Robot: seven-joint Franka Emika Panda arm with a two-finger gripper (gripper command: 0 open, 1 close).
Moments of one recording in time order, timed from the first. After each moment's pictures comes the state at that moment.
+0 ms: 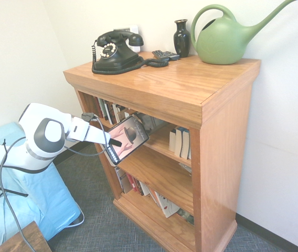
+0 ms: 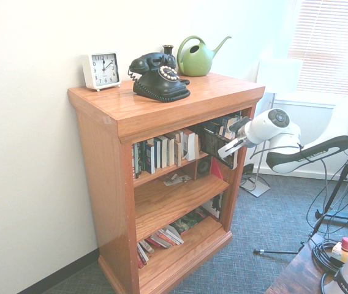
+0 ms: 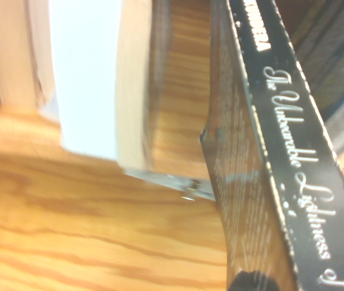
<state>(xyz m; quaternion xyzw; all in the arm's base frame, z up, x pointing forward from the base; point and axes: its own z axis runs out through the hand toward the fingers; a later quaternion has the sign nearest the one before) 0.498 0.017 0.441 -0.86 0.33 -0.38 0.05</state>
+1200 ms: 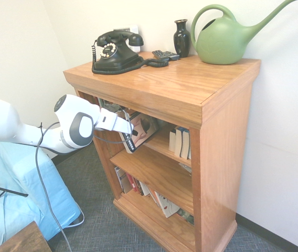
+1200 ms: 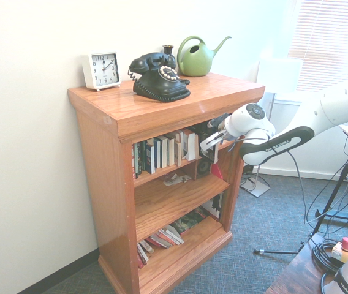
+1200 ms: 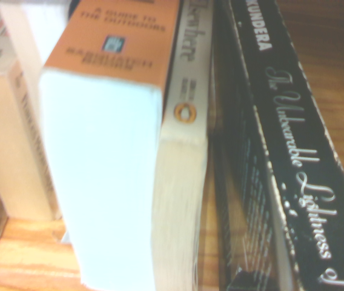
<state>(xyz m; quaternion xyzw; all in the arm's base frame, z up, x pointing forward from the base) 0.587 0.022 0.435 -0.87 0.32 -0.37 0.08</state>
